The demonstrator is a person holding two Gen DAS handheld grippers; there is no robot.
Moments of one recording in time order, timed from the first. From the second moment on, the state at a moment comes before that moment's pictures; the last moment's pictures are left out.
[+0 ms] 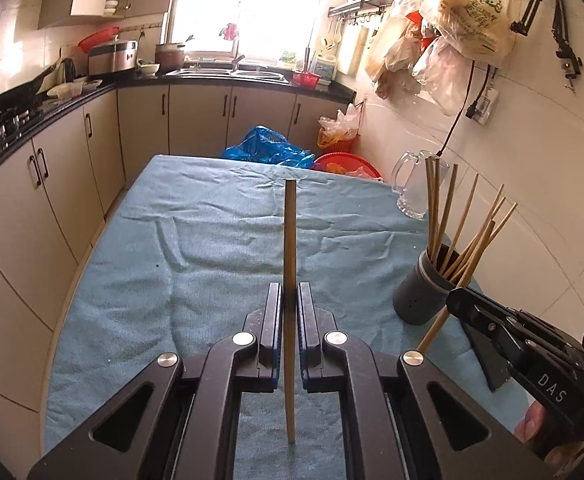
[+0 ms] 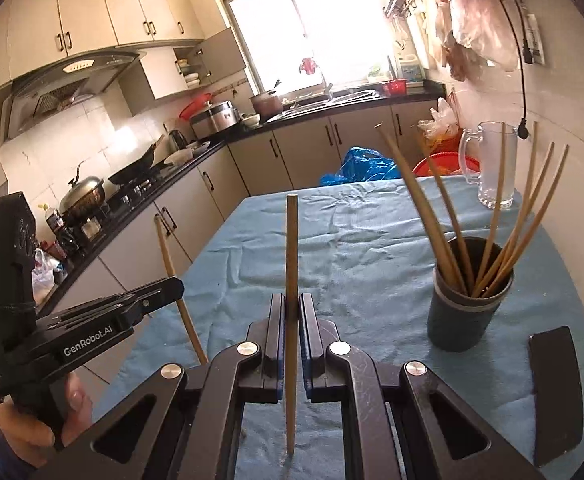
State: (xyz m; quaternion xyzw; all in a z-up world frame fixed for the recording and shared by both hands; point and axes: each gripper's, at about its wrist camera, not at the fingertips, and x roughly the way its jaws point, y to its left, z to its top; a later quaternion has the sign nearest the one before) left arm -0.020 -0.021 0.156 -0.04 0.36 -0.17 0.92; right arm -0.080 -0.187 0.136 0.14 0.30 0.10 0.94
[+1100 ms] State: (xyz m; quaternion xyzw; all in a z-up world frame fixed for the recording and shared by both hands) left arm -0.027 -0.095 0.204 -0.01 0.33 -0.26 0.91; right arm -0.125 -0.286 0.172 0.21 0.22 0.01 0.95
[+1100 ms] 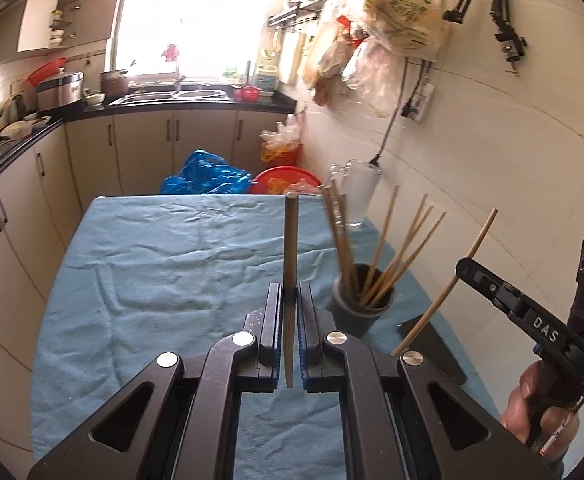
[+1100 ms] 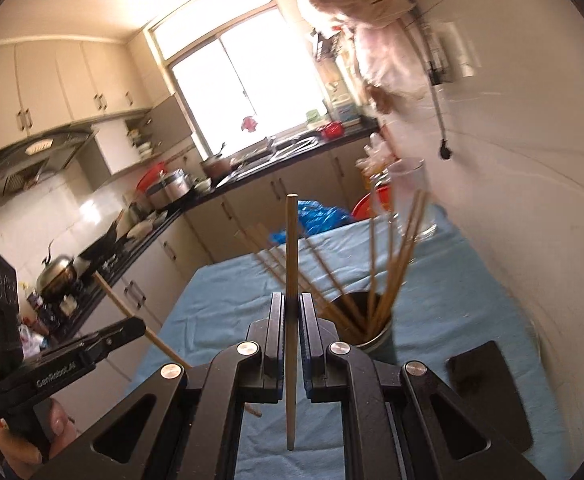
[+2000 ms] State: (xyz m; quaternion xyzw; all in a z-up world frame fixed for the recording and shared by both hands) left arm 0.011 -0.190 0.281 -0.02 0.27 -0.31 0.91; right arm -0.117 -0.358 0.246 0.22 0.12 -0.06 0.97
